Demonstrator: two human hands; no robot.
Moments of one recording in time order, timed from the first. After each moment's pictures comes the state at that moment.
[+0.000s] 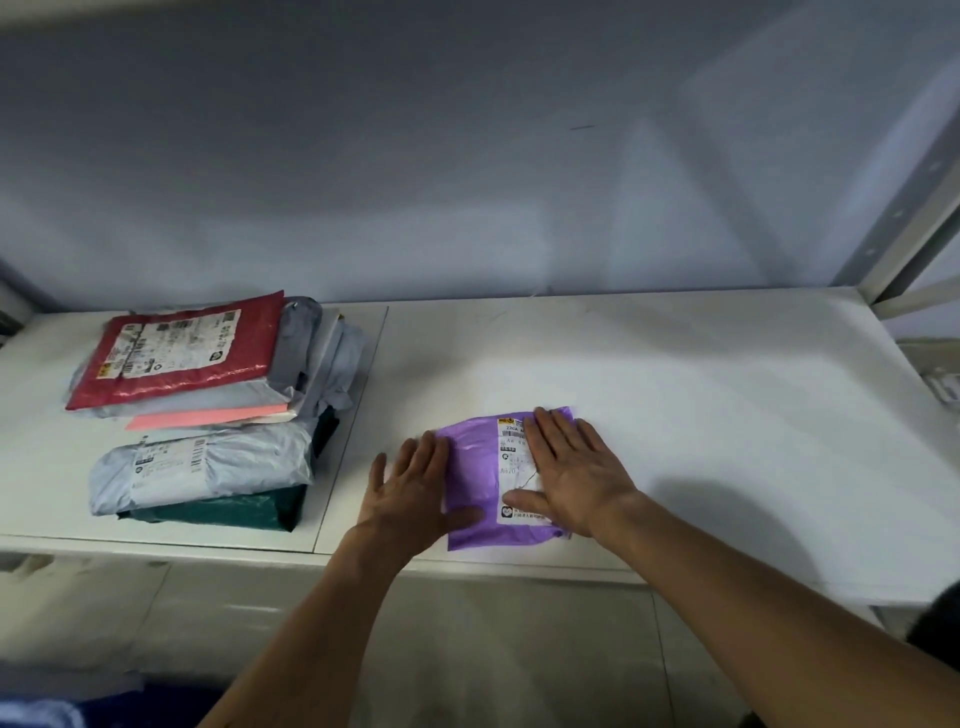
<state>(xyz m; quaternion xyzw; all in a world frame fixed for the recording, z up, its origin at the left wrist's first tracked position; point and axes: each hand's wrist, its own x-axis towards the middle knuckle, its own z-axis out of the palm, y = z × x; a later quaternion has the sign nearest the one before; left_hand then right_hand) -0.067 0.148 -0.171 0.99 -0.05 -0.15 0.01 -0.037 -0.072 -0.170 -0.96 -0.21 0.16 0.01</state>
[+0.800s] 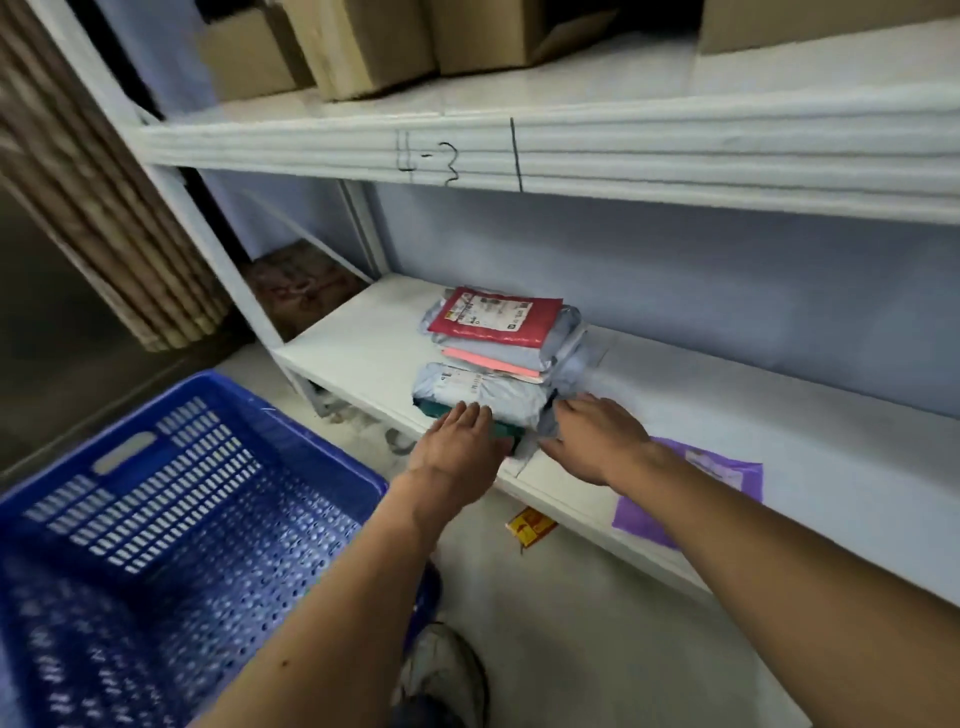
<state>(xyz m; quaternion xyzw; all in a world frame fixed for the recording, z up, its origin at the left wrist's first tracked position) -0.210 0.212 -0.008 0.98 0.19 -0.06 0.05 -0.102 0.073 -0.012 -0.92 -0.39 0.08 0.03</state>
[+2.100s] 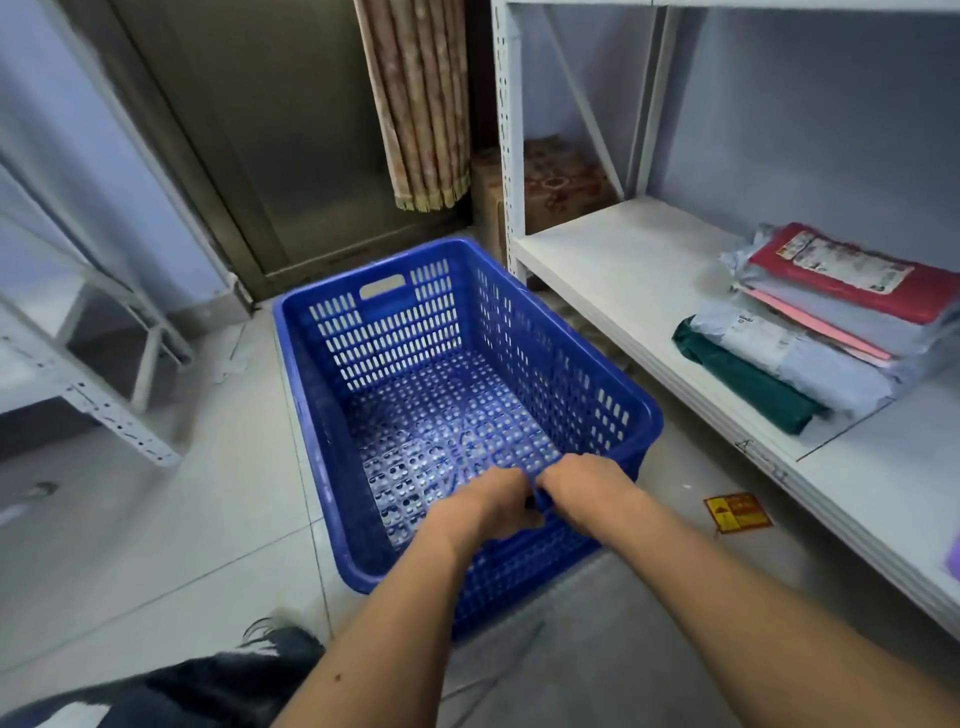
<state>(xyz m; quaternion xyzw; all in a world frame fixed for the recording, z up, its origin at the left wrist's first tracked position) -0.471 0.333 -0.085 0.88 0.38 -0.18 0.22 -0.359 0.280 -0.085 -0.73 -0.64 0.16 -0.18</state>
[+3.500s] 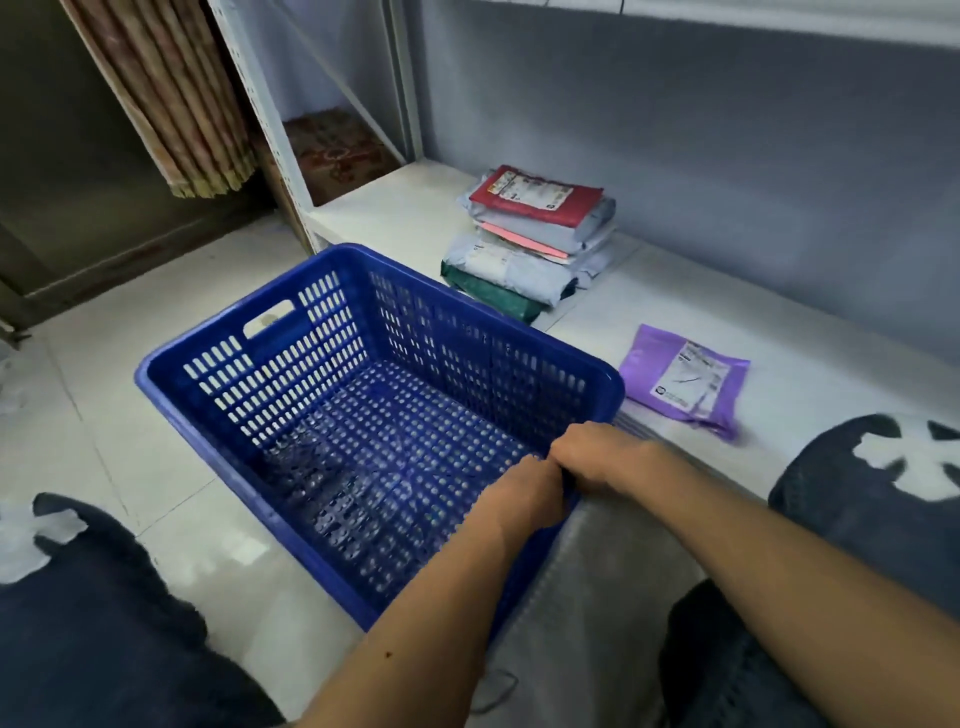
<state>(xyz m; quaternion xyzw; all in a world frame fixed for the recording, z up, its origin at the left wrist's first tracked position) -0.336 0.080 -0.108 0.93 0.17 -0.22 0.22 -0.243 0.017 -0.075 -0.77 -0.56 0.21 -0.21</state>
